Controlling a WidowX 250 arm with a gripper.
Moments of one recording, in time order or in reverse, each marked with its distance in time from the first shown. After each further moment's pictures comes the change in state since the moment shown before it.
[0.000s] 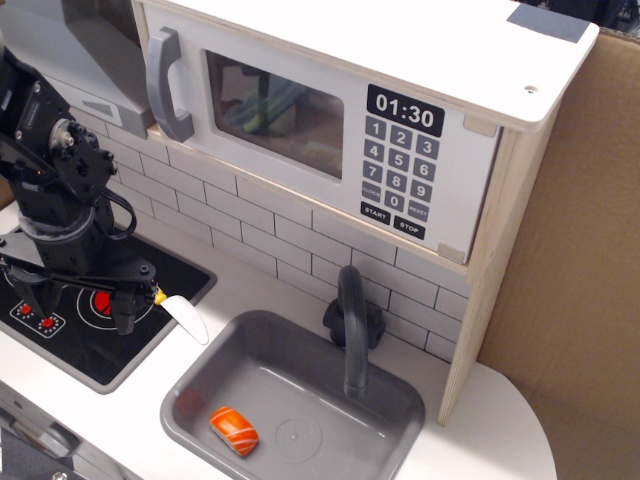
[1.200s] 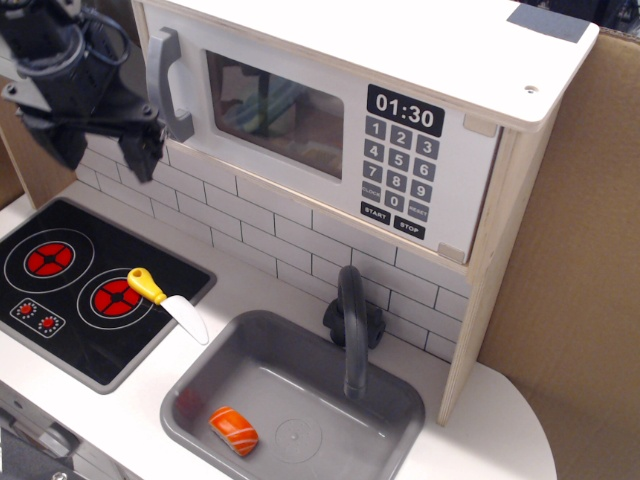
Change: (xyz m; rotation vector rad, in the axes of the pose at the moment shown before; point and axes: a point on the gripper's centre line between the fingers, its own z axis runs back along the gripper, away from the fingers) arm 0.088 0.006 0.059 -0.133 -0.174 -0.046
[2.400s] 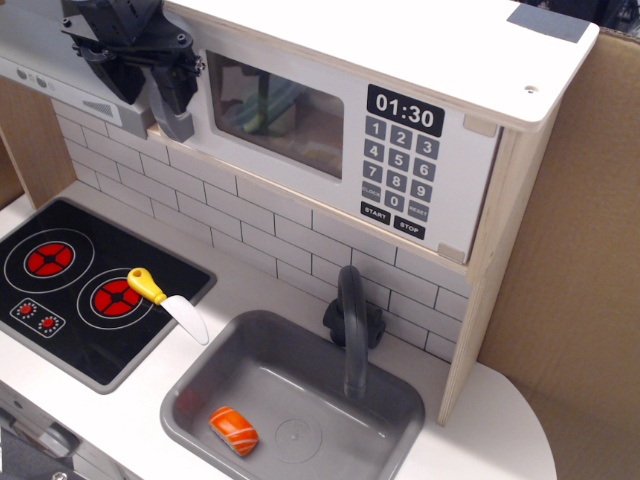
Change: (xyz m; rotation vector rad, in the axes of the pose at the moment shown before) arm 0.057 -0.014 -0.006 -0.119 -0.025 -0.125
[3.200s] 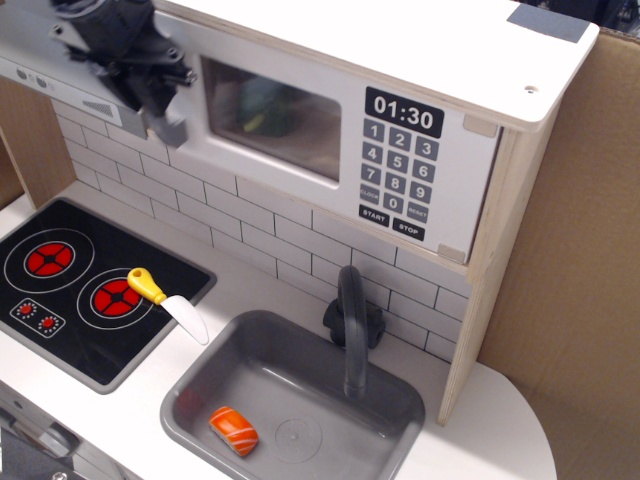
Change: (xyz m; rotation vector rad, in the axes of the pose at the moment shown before) arm -0.018 -0.001 0.004 0.011 -0.033 -0.021
